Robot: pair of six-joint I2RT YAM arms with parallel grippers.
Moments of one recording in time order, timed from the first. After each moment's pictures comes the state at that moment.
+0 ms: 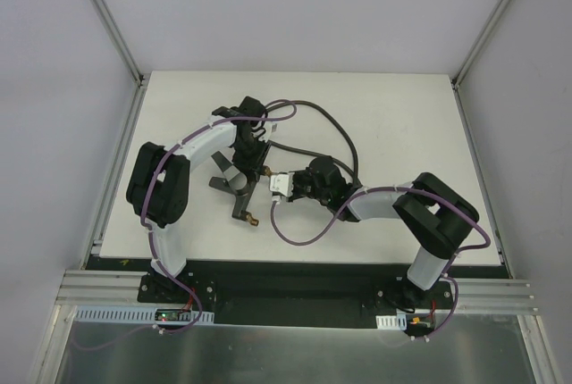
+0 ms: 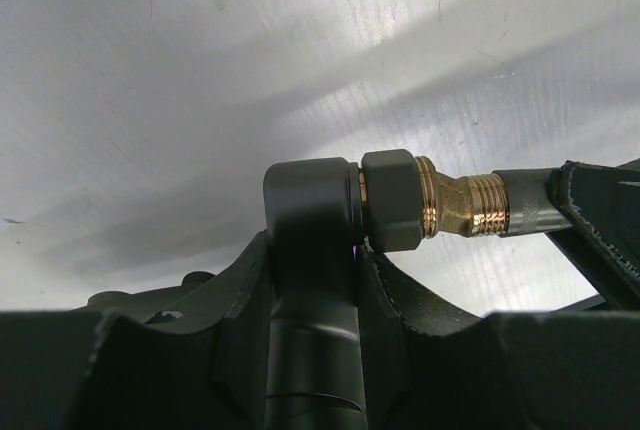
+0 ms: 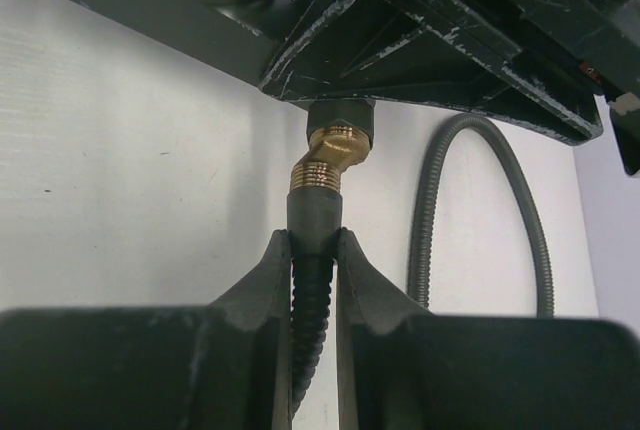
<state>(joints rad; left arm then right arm) -0.47 1.88 1.43 -0.89 0.20 -0.08 0.84 1.73 0.73 0.60 -0.27 -0.87</state>
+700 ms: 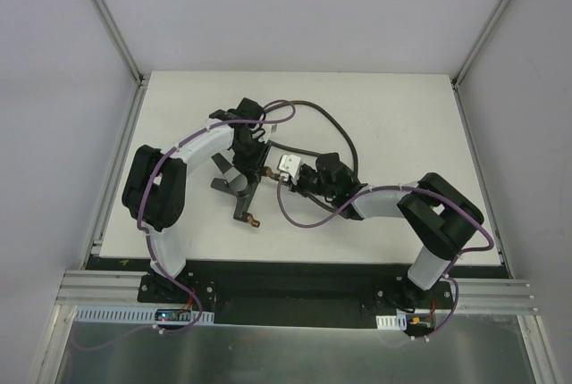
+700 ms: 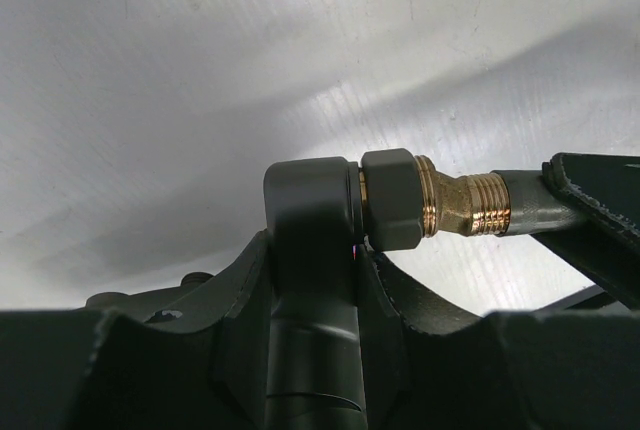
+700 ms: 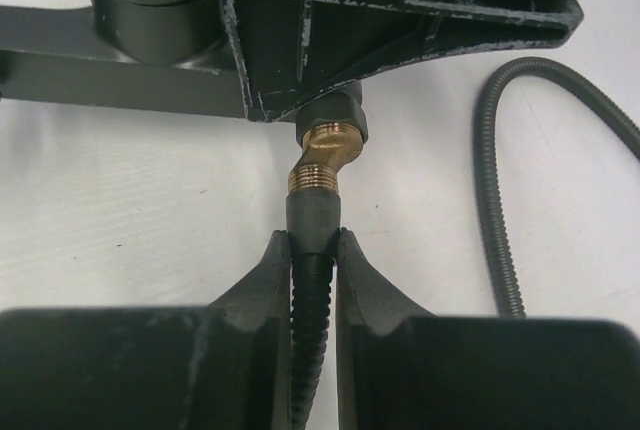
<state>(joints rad) -0.47 1.84 1.39 -0.85 0.24 -0.08 0.81 1.71 0.72 0.63 -0.31 -0.46</state>
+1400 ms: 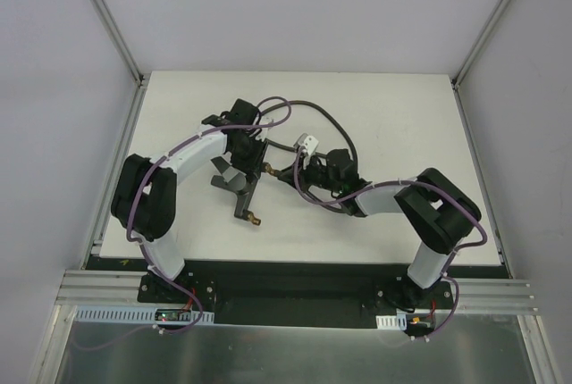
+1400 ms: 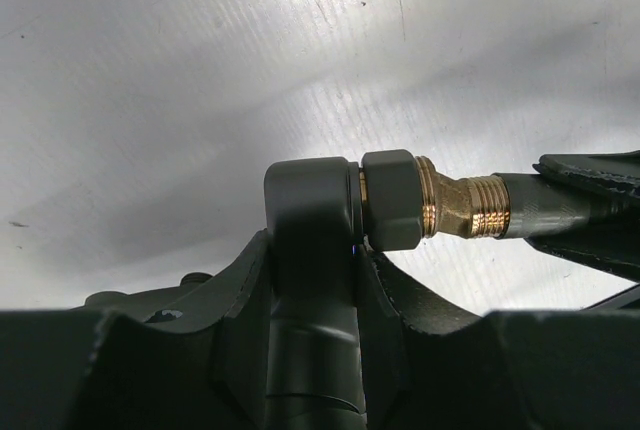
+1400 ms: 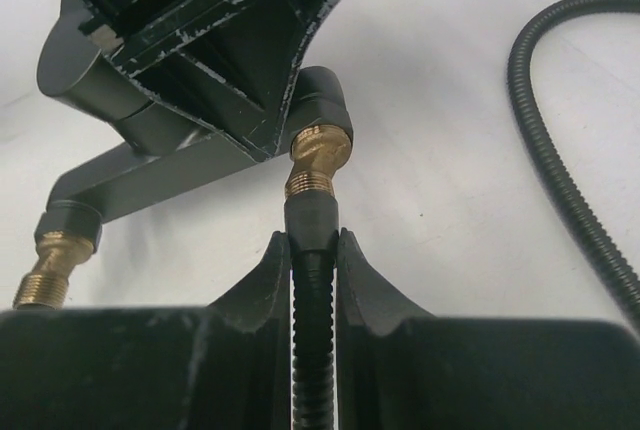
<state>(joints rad) -0.47 1.75 1.30 -0.73 0.23 -0.10 0.73 1.74 0.70 0.79 -0.40 0.04</state>
